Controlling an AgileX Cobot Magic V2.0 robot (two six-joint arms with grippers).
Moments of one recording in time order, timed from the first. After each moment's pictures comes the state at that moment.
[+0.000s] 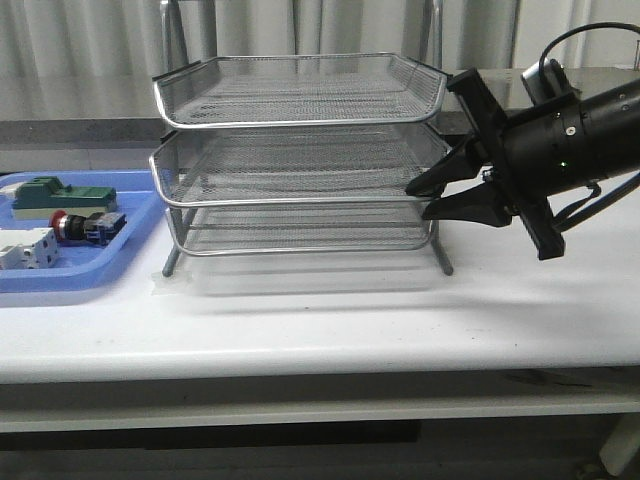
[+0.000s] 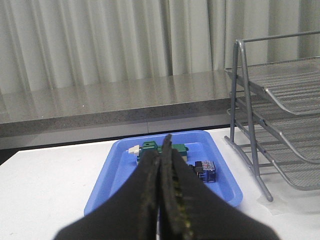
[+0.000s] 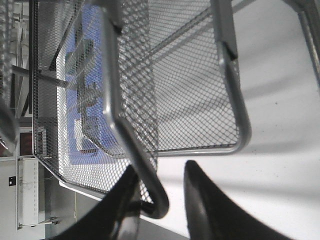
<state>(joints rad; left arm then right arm) 0.01 0.00 0.00 0.06 0.00 -0.03 0.09 1.87 -0.94 1.80 0.74 -1.00</state>
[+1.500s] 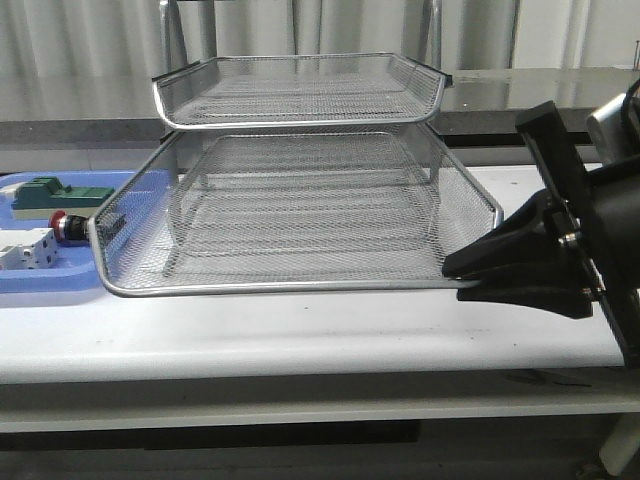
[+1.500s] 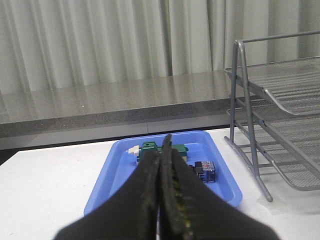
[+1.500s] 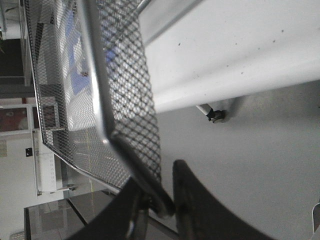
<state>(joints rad) 0.01 0.00 0.00 0.06 0.00 -0.03 0.09 1.62 -0.50 1.82 0.85 -1.12</state>
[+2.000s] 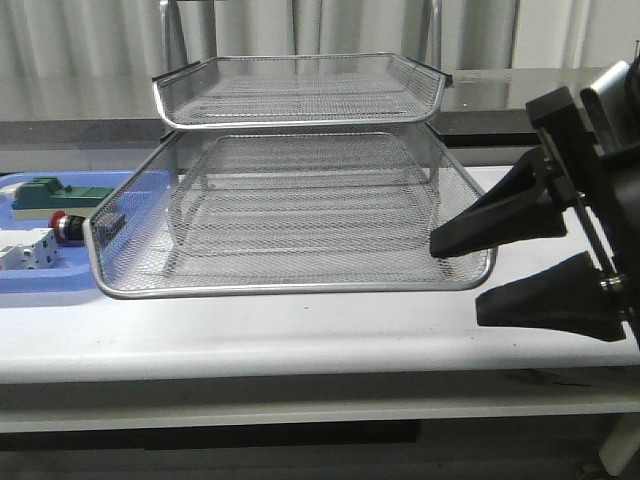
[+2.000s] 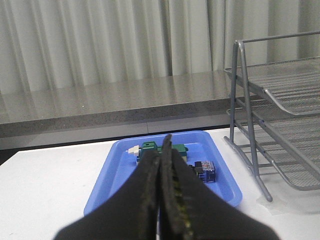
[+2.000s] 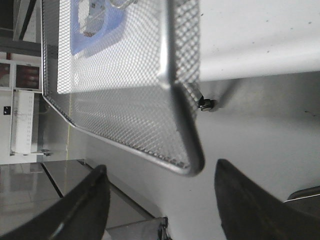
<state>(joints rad) 0.01 0.00 0.00 0.06 0.00 -0.03 0.09 1.53 -0.49 1.69 0.87 -1.16</state>
